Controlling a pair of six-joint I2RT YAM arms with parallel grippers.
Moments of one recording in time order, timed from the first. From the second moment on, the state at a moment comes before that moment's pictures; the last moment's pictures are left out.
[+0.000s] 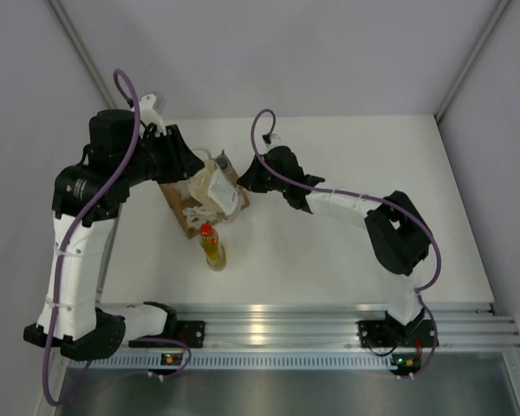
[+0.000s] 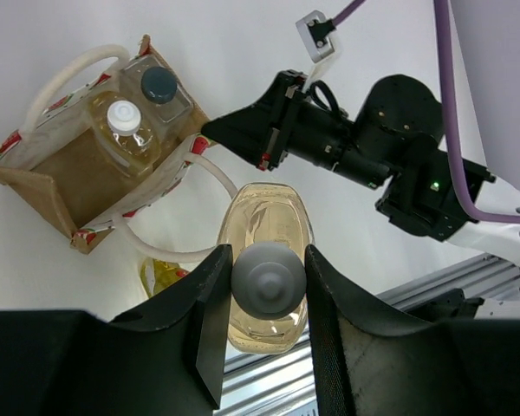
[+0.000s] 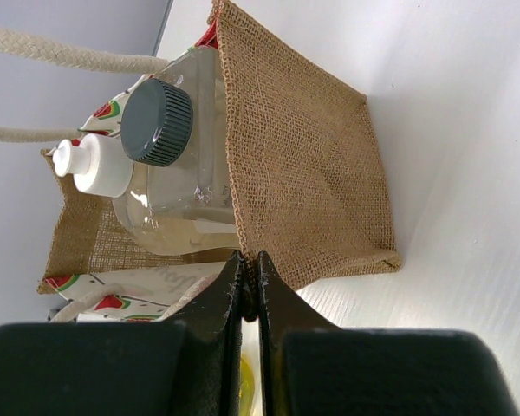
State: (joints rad) left arm -0.30 1.25 1.89 -1.15 0.16 -0.40; right arm 0.75 1.94 1.38 0.17 -0.09 0.71
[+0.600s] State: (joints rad) left arm -0.88 1.25 1.68 -1.11 -0.23 -0.44; right arm 0.75 1.94 1.41 0.13 -0.09 0.70
